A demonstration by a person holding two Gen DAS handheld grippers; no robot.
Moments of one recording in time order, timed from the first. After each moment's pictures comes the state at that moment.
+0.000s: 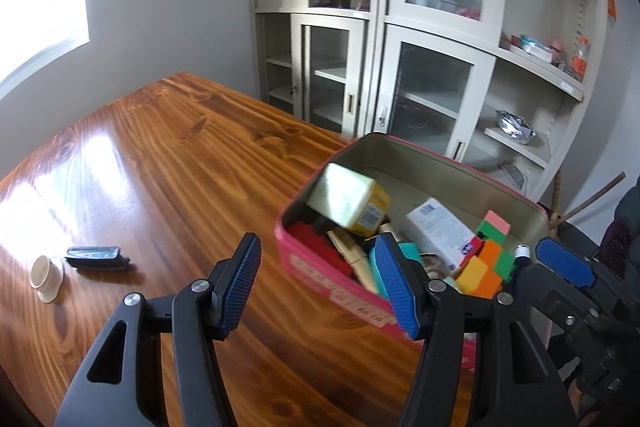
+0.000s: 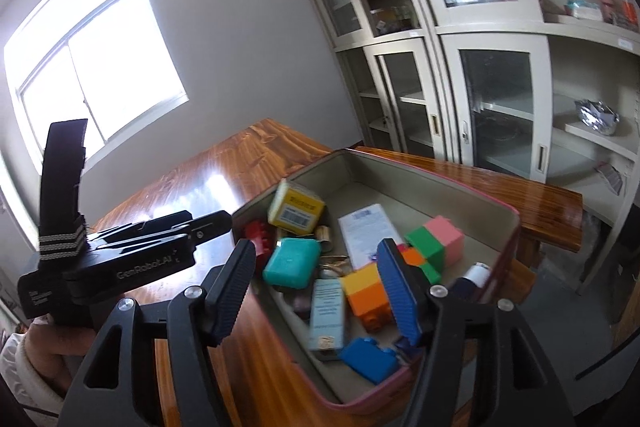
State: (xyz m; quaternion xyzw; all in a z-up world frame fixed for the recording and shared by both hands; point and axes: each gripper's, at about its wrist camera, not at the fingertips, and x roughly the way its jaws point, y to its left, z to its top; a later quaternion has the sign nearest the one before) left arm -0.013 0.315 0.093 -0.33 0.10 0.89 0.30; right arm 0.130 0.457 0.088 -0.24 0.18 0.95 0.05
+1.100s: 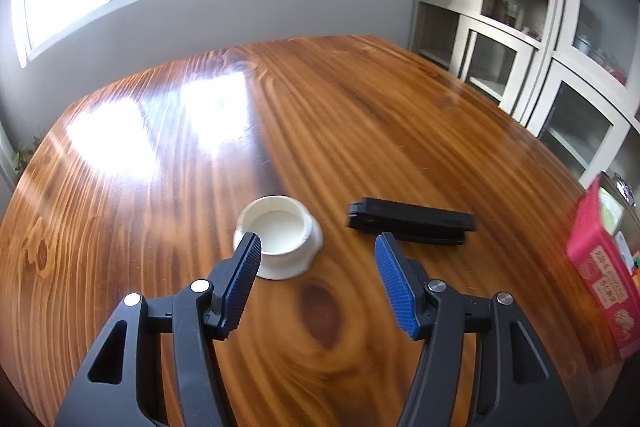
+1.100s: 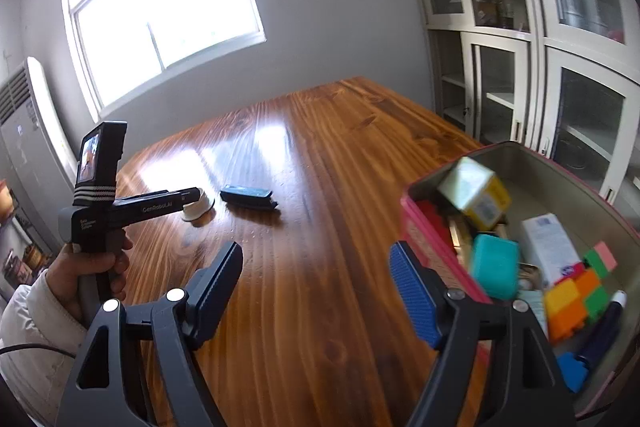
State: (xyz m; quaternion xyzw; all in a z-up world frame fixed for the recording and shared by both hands) left arm -0.130 0.075 0.051 -0.38 0.03 0.92 0.09; right arm 0.053 0.319 0.085 -0.30 0.09 0.95 -0.07
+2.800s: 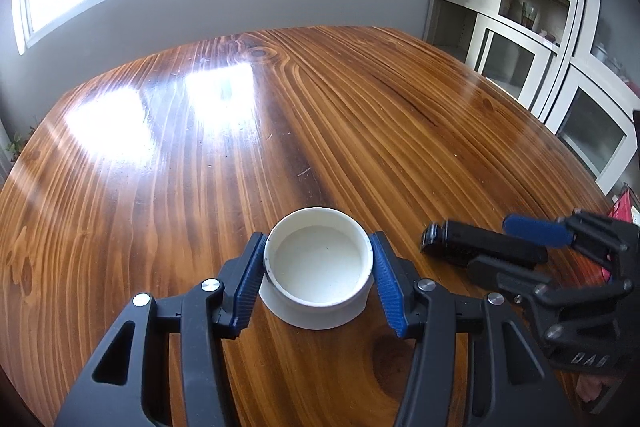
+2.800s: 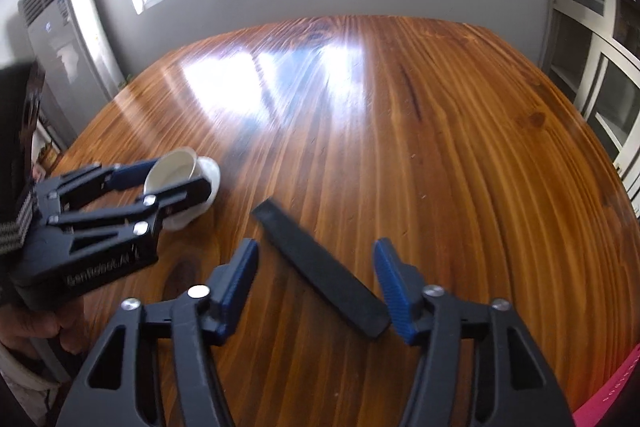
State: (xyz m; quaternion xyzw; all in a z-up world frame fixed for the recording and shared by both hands) left arm -0.175 0.048 0.026 -0.39 0.02 0.92 0.09; right arm -0.152 0.199 0.025 -0.42 -0.03 0.88 -0.20
